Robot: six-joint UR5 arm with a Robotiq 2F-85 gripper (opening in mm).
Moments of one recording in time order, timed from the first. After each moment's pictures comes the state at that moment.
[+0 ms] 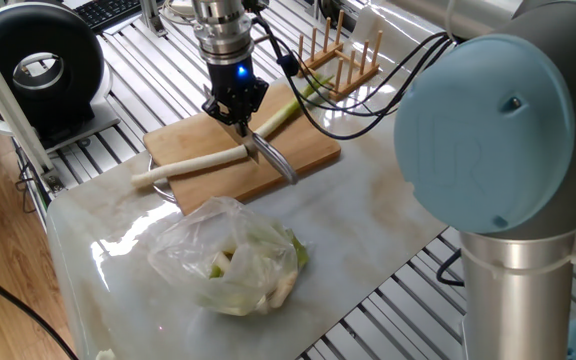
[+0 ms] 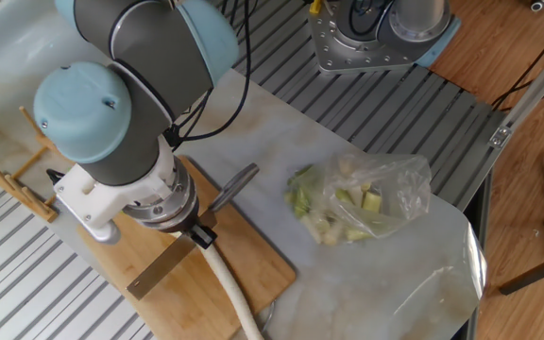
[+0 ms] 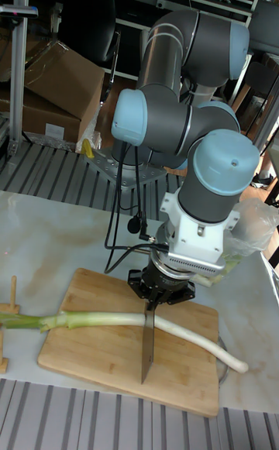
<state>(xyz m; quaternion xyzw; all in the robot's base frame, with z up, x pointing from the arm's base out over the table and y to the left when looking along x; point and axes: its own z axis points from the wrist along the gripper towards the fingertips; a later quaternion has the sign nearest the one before) 0.637 0.066 0.061 -0.04 -1.00 0.00 0.07</state>
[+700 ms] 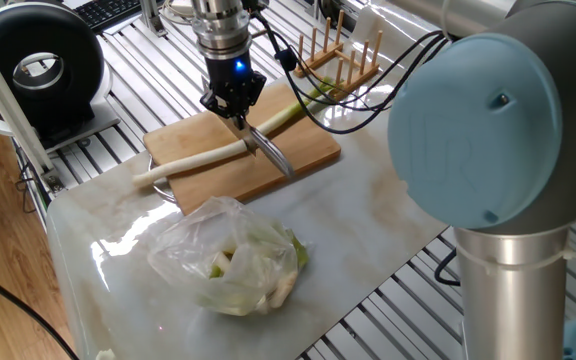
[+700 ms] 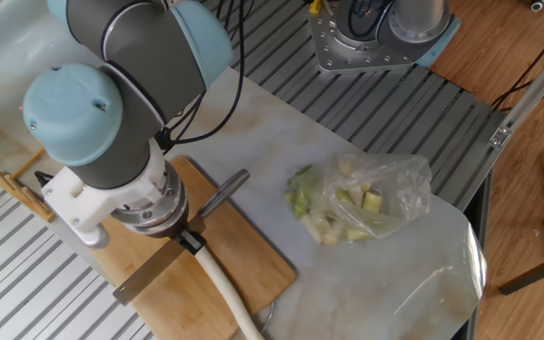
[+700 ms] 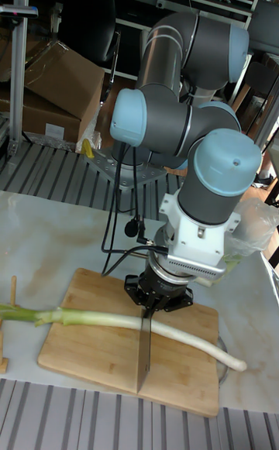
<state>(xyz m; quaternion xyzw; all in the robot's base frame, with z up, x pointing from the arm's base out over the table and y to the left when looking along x) 0.654 0.060 0.067 -0.04 -1.00 0.01 0.06</state>
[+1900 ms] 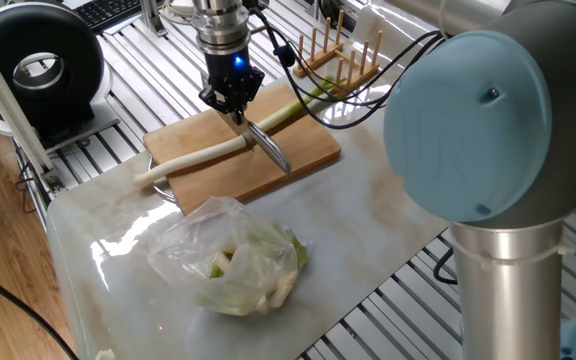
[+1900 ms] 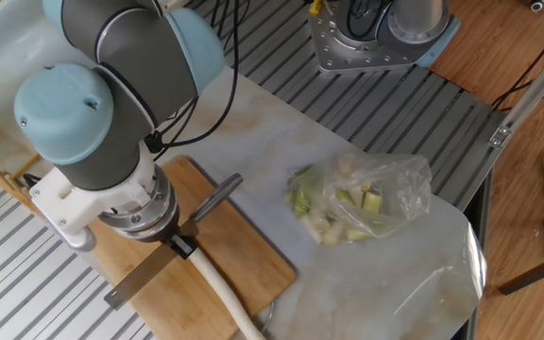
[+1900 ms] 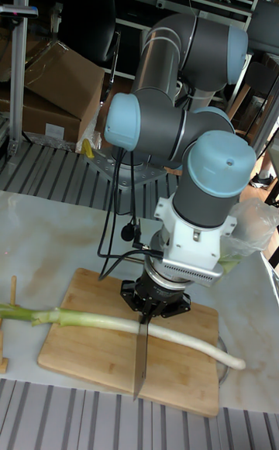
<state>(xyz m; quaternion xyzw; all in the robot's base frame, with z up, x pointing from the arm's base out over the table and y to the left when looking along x) 0.675 0.056 0.065 -0.04 -1.00 0.00 0.03</state>
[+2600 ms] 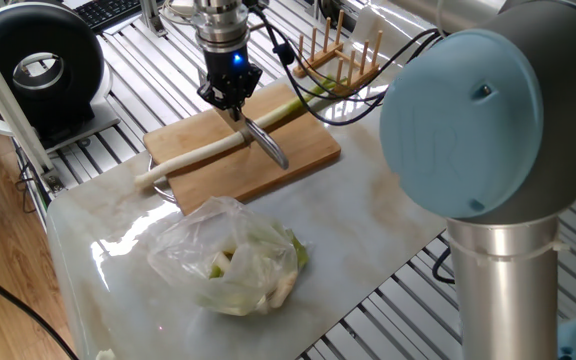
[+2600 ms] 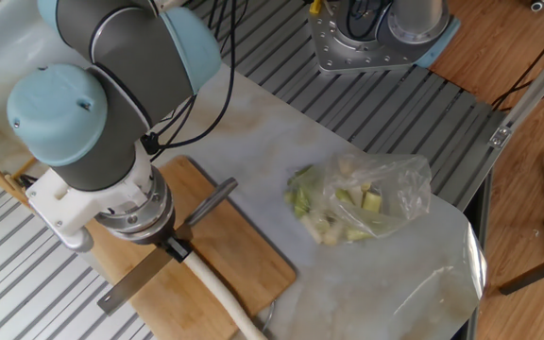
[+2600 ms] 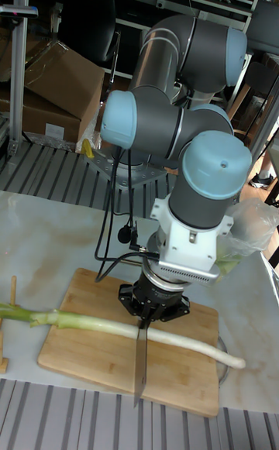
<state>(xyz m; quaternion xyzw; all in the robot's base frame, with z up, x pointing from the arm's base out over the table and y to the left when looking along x) 0.668 0.055 0.065 -0.03 -1.00 -0.01 0.06</state>
